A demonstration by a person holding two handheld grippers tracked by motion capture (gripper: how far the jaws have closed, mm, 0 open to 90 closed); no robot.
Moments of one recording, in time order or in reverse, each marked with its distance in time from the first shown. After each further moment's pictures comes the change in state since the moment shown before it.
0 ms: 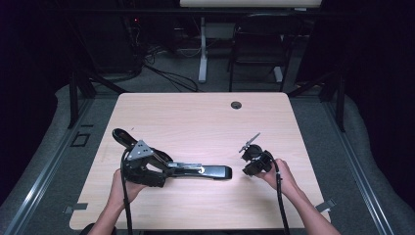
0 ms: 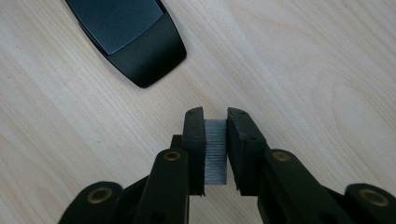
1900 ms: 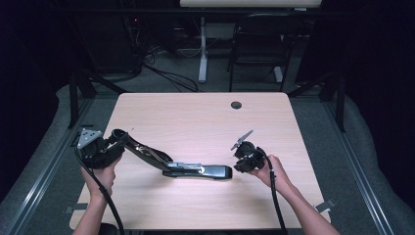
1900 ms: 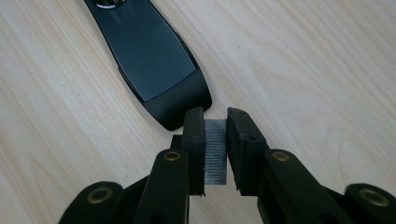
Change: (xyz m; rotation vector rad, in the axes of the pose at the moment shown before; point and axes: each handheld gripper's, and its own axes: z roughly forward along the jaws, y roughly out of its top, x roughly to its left) left arm 0.073 -0.018 -0.042 -0.263 0.352 -0.397; right arm 0.015 0.022 -0.007 -0.077 0.020 -0.071
